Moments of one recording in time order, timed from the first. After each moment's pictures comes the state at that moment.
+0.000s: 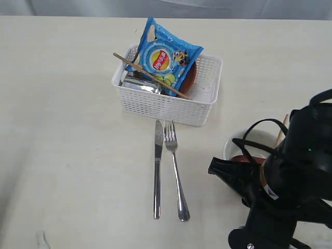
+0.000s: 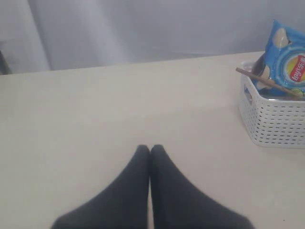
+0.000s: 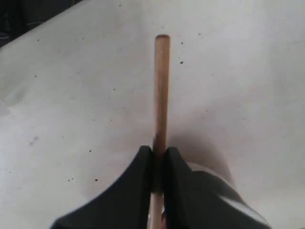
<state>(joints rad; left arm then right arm) -0.17 0.00 0.00 0.02 0.32 0.00 1.01 1.36 -0.57 -0.25 0.84 -1.55</state>
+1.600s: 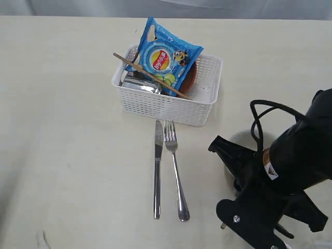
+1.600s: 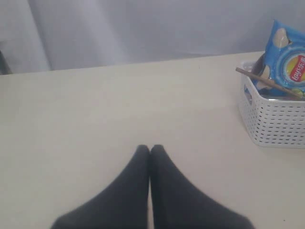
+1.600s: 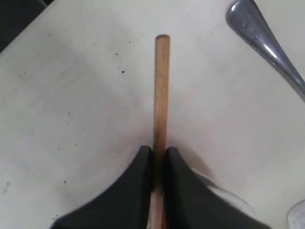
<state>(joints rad) -0.17 0.00 0.00 0.02 0.32 0.00 0.88 1.33 -0.57 -0.08 0.73 -1.55</state>
